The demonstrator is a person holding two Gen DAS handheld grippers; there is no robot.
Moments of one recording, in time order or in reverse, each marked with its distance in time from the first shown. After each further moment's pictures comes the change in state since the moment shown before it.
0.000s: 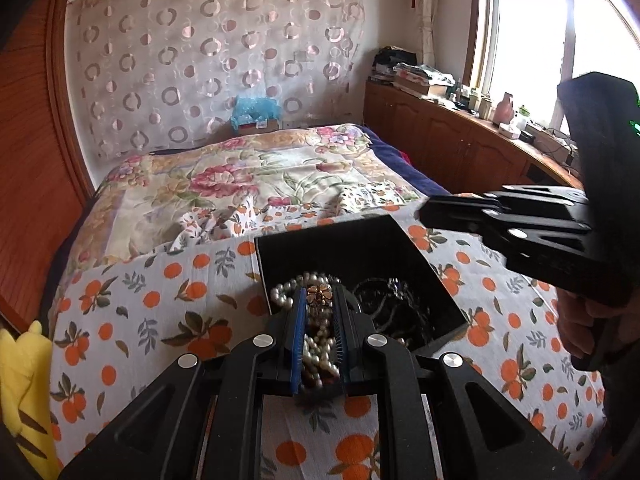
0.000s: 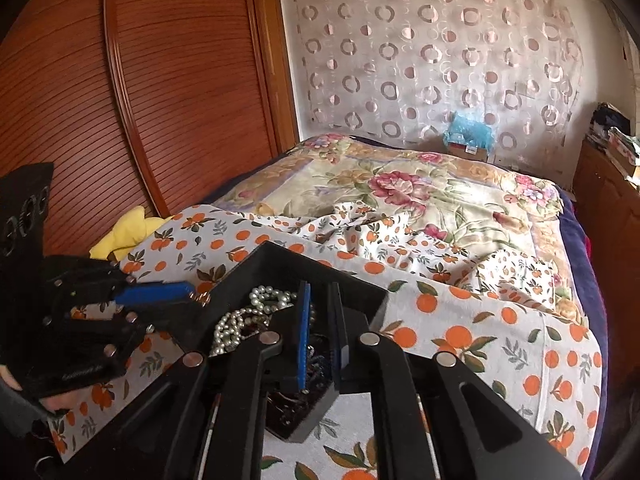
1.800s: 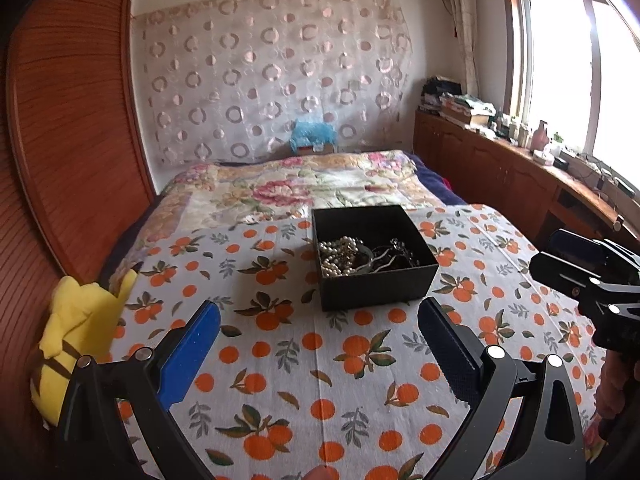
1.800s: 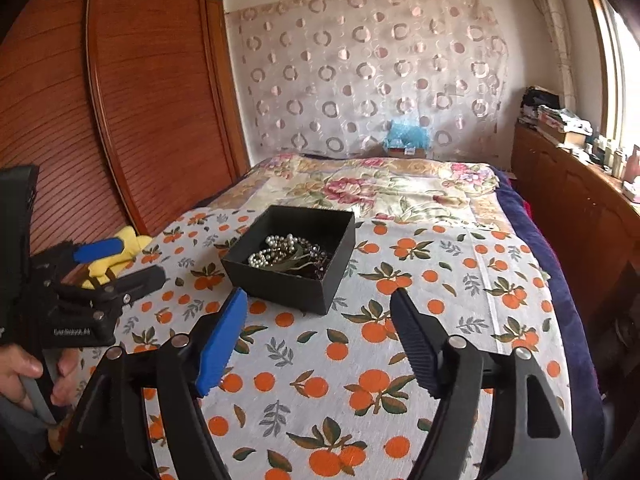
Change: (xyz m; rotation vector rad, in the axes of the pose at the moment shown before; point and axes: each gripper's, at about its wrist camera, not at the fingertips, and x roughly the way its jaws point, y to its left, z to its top) left arm -0.128 -0.029 -0.069 -0.085 -0.117 0.210; right arm -0.139 0.061 -0.095 0.149 -0.120 -0.197
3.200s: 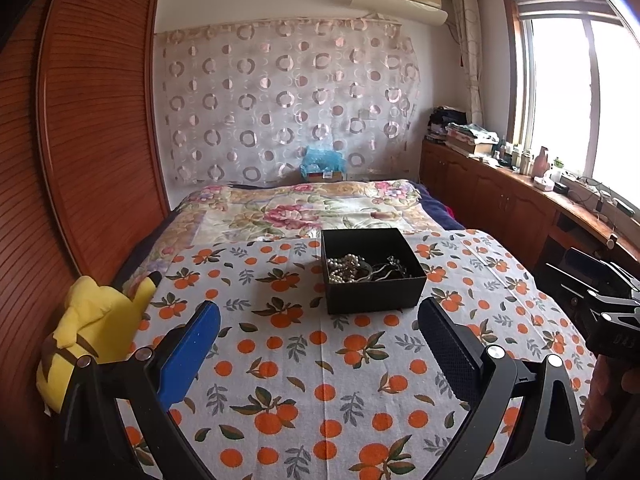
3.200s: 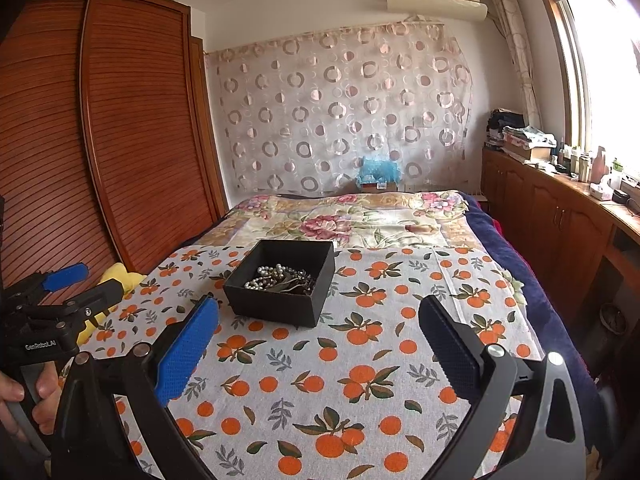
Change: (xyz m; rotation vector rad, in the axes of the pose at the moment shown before) left arm -0.049 0.002 -0.012 -0.027 -0.092 0.020; right arm -0.056 0.009 -0.014 0.040 -0.141 -0.077
